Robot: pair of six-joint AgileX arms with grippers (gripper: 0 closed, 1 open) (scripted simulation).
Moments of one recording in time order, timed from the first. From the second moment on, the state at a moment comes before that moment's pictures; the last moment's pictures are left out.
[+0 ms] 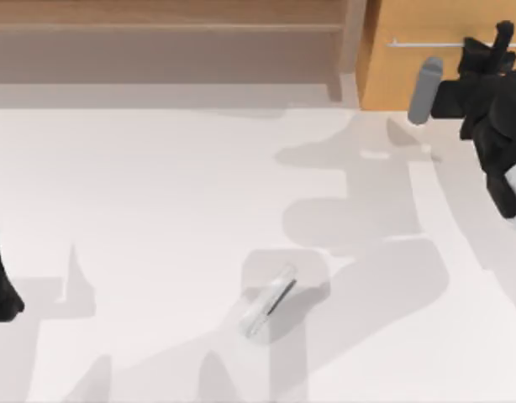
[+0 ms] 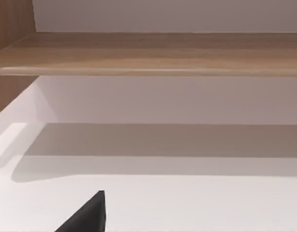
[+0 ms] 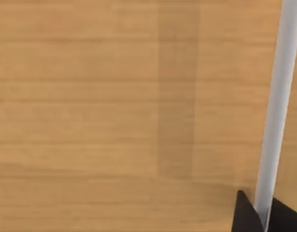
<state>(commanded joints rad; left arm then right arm) 0.00 0.00 0.00 0.00 0.00 0.00 0.16 2.28 1.06 1.22 0.20 -1.56</state>
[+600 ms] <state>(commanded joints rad) 0.00 0.00 0.00 0.00 0.00 0.00 0.19 2.24 0.94 1.28 0.21 -1.56</state>
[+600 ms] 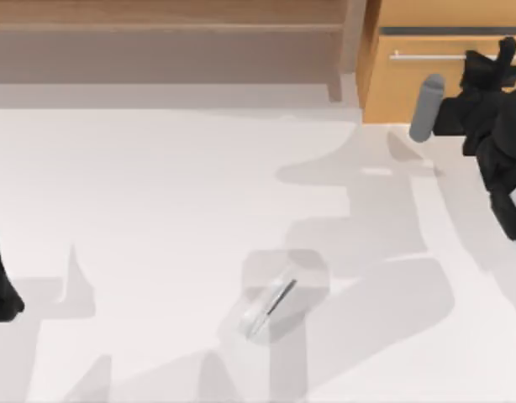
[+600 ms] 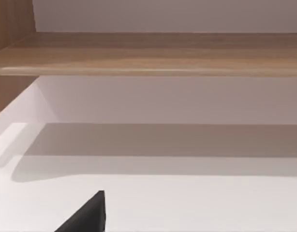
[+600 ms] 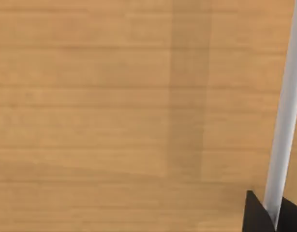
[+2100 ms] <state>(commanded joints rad) 0.00 0.00 0.00 0.00 0.00 0.00 0.25 2.06 0.50 1.54 0.28 -1.55</state>
